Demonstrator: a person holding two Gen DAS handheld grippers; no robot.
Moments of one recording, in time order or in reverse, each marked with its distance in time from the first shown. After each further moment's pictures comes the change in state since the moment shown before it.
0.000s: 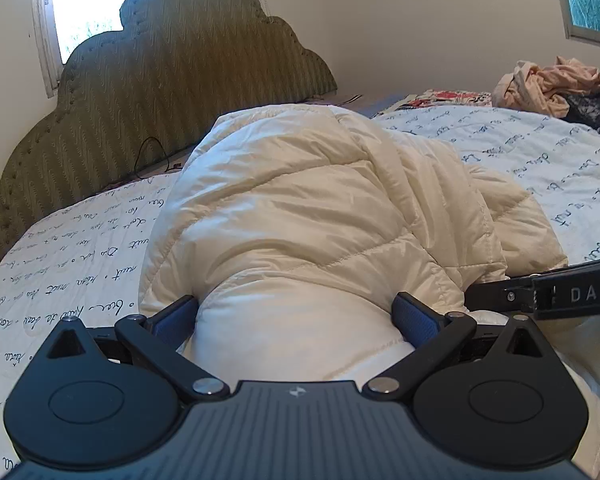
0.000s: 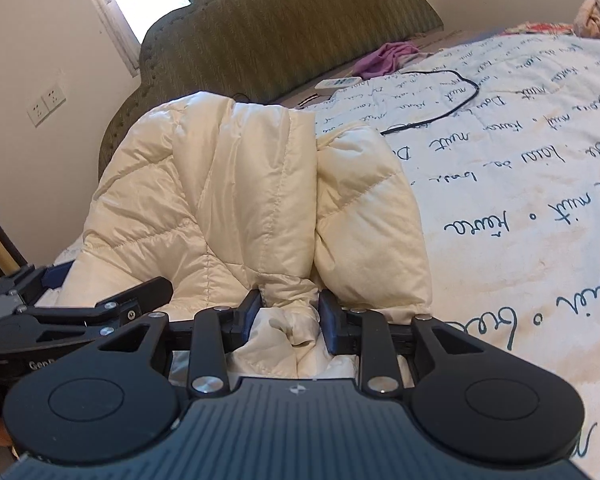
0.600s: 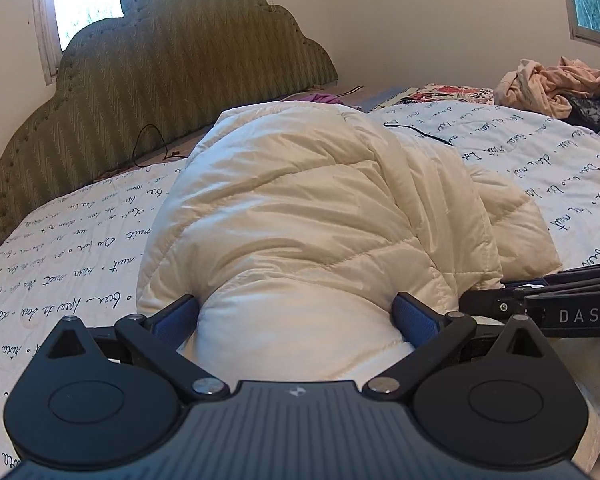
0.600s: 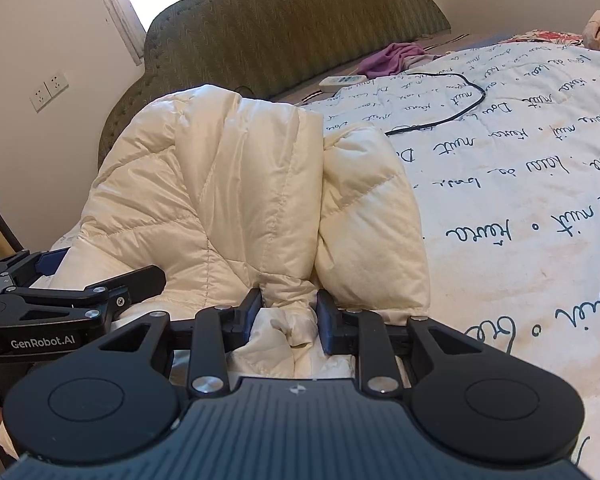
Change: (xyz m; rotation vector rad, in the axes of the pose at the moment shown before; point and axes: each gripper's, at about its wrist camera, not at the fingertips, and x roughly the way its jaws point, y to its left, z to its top) left arm 0.005 0.003 0.006 -0.015 0.043 -0.005; right arm 0.005 0.002 0.000 -0.063 0.013 -0.013
